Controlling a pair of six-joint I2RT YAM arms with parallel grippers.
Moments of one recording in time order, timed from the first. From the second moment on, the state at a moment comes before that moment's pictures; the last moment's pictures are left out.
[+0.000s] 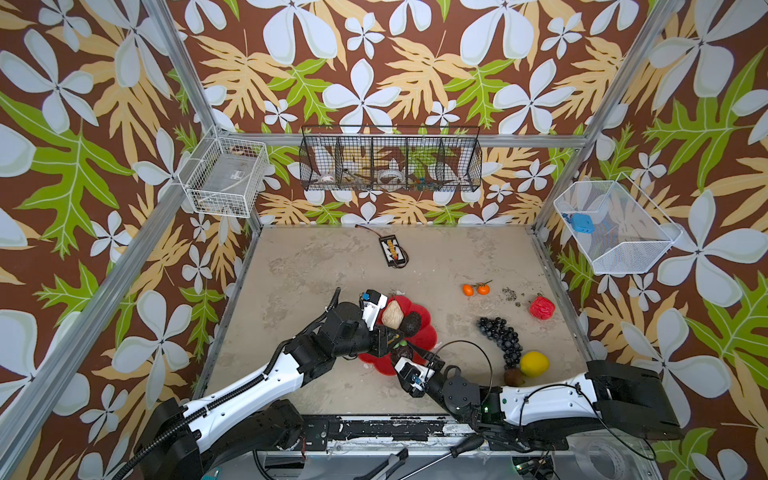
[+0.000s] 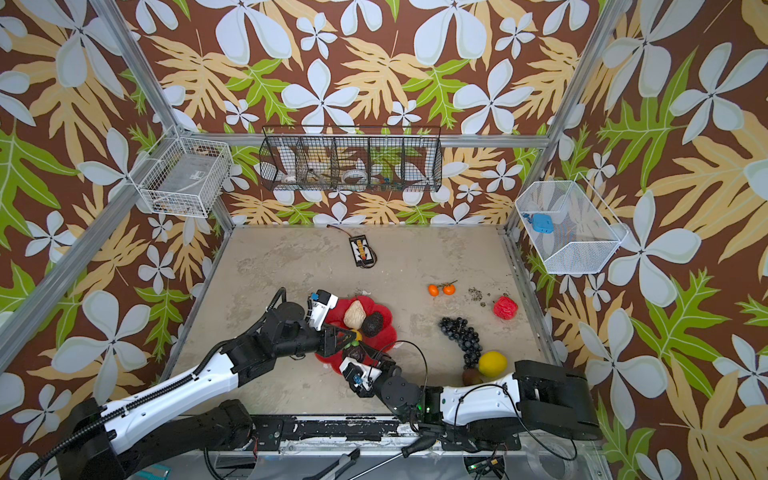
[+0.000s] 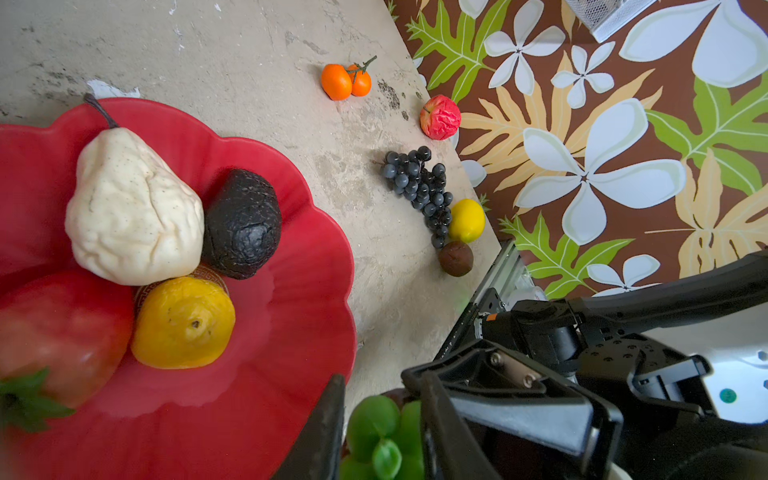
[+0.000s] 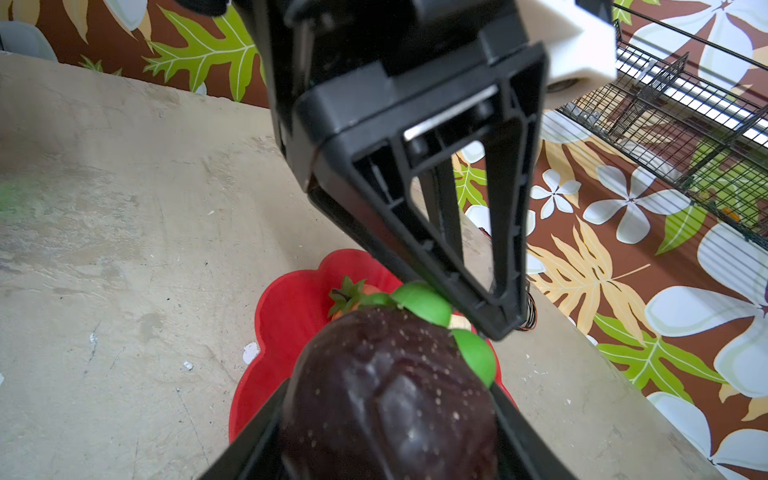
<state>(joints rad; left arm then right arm) -0.79 1.01 0.63 -0.13 0.32 -0.67 1.40 1.28 0.32 0.77 0.65 -0.36</state>
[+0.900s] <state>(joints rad) -0.79 1.01 0.63 -0.11 0.32 -0.67 1.38 1.29 0.33 0.76 0.64 -0.31</state>
